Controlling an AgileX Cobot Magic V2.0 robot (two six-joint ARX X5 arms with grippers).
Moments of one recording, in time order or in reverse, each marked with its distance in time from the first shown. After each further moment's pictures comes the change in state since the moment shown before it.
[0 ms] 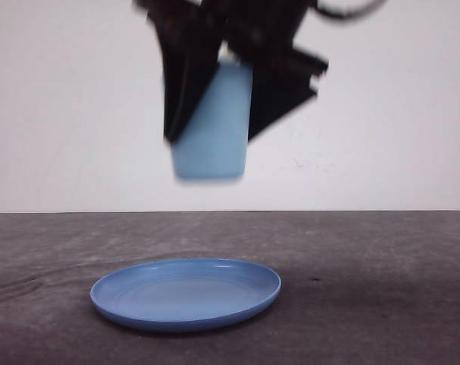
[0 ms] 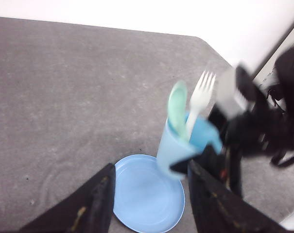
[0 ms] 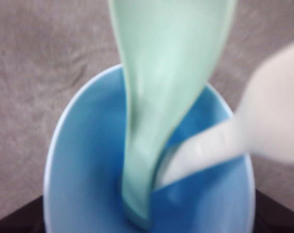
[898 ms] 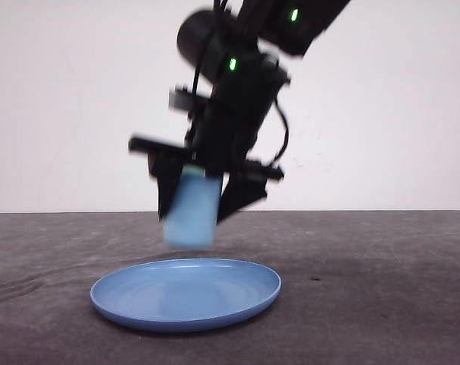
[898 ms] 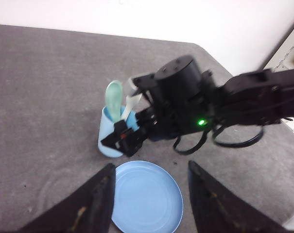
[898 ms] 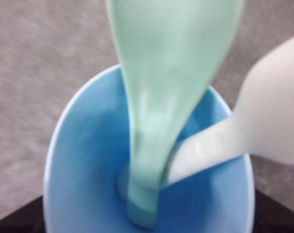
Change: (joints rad) left arm 0.000 0.000 0.000 0.023 0.000 0.000; right arm -0.200 0.420 0.277 0.182 -0.064 0.125
